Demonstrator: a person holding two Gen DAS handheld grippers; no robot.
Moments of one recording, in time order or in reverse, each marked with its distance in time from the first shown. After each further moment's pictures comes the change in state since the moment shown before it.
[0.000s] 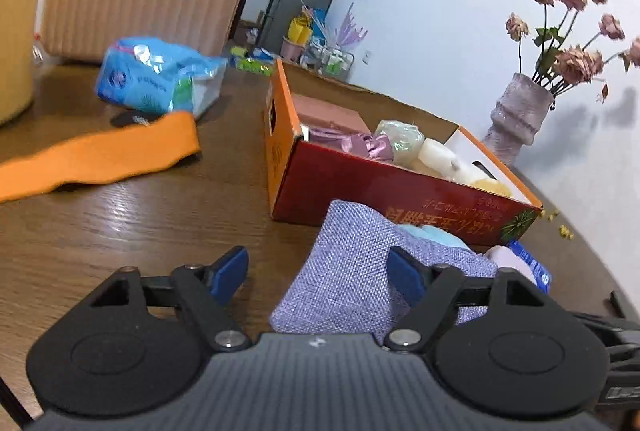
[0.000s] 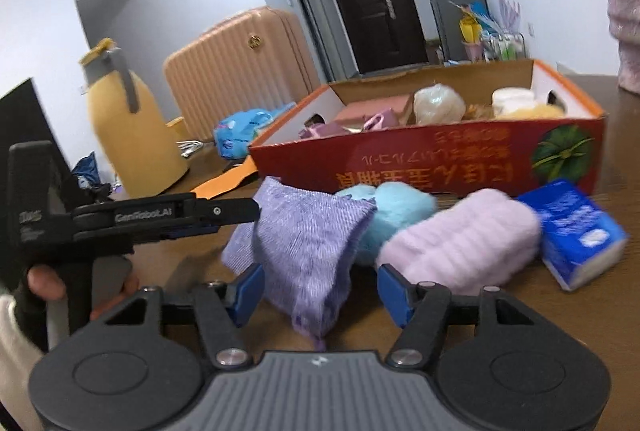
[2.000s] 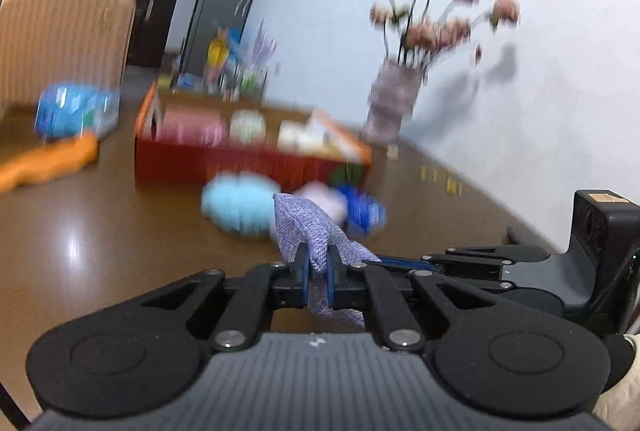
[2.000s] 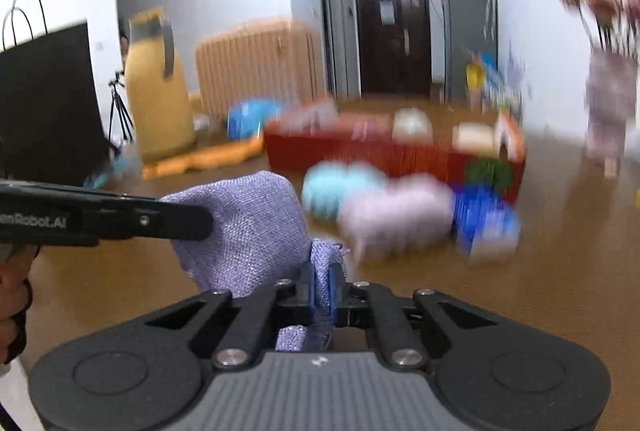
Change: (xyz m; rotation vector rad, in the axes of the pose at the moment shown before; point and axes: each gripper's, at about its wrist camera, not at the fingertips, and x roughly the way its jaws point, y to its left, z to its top) left arm -0.112 -0.124 -0.059 0.189 -0.085 -0.165; right arm -0.102 0.005 -0.034 -0.255 -0.075 -0.081
